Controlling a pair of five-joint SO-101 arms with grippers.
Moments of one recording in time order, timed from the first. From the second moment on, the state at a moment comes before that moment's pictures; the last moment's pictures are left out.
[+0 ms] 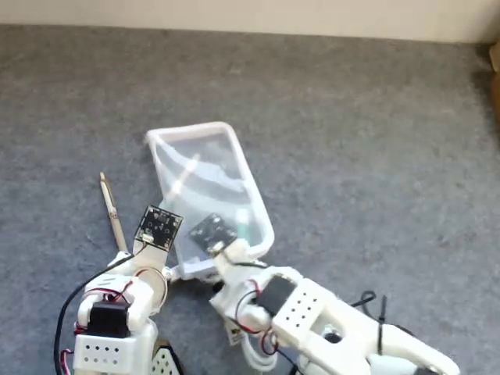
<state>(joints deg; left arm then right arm) -2.2 -104.0 95.9 76.4 -10.6 -56.6 -44.1 70.2 47.5 -7.9</state>
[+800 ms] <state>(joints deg) -2.2 -104.0 95.9 76.4 -10.6 -59.4 -48.2 70.2 53.8 -7.9</state>
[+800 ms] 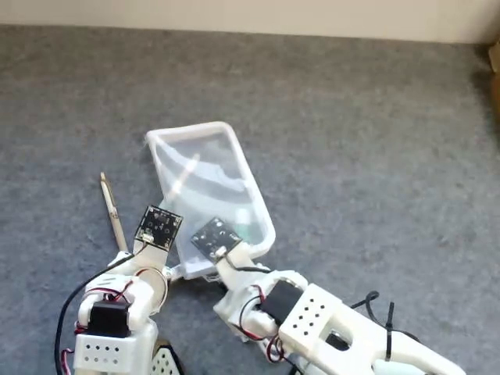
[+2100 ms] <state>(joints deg) -2.2 -104.0 95.9 76.4 -10.6 -54.1 -62.2 75.6 48.1 -0.3</state>
